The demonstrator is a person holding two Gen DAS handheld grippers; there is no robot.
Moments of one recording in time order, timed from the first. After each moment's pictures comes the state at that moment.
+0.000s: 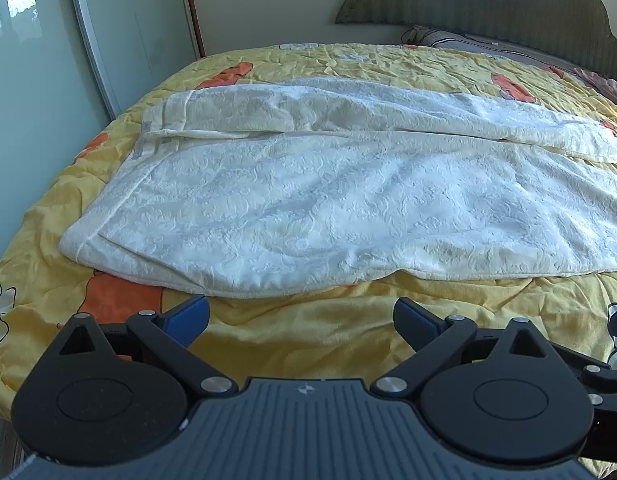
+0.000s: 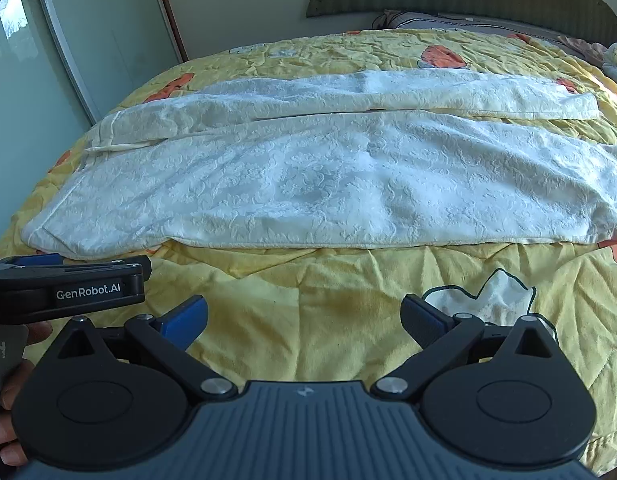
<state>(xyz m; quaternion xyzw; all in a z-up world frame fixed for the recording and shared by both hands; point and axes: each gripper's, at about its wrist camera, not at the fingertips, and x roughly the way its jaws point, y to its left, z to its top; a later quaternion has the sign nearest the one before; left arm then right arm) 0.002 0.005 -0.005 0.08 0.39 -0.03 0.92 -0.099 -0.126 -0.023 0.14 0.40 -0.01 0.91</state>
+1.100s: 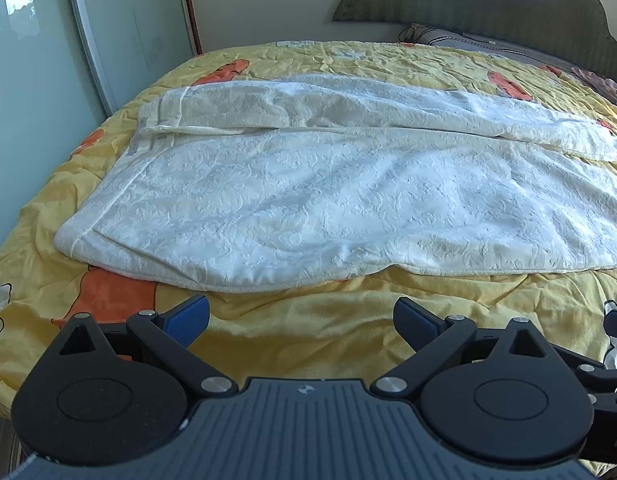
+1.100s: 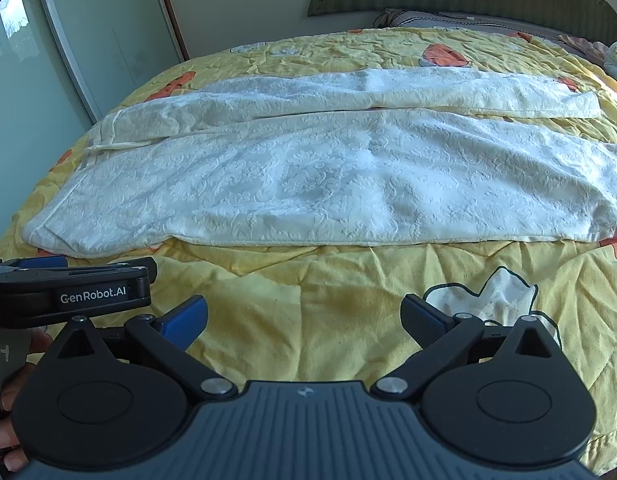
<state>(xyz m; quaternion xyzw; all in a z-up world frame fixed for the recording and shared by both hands) 0.000 0.003 -0.006 0.08 0.39 -0.04 0.92 -0.100 -0.125 -0.024 0.14 0.40 -0.01 0.90</state>
